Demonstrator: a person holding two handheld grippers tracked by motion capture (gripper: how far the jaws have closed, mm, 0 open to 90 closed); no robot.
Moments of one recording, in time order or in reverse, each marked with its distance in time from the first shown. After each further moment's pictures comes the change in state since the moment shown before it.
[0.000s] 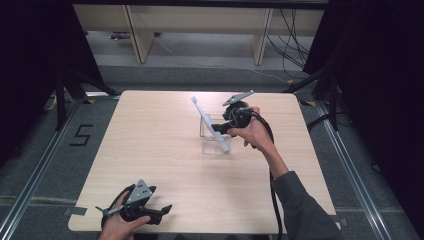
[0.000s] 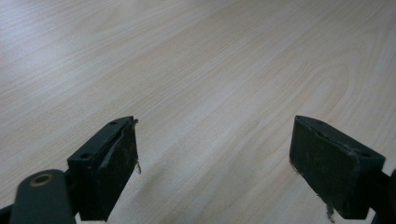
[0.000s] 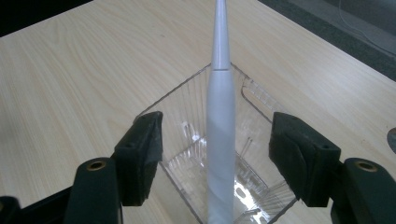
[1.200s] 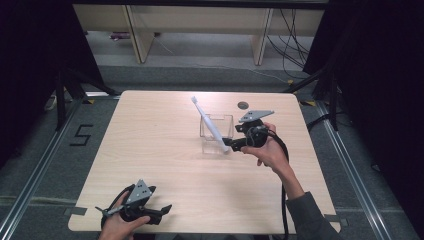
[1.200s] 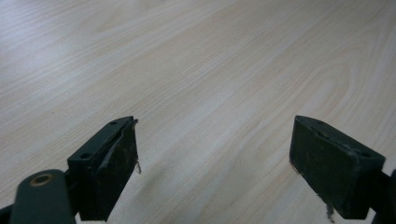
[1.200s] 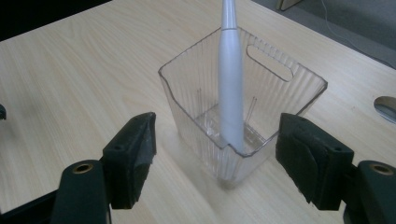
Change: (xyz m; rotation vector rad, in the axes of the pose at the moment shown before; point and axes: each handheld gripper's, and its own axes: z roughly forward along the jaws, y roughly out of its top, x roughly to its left) left arm 0.002 0.000 -0.001 0.009 0.011 0.026; right arm 0.018 -0.052 -0.039 -0.080 -0.022 0.024
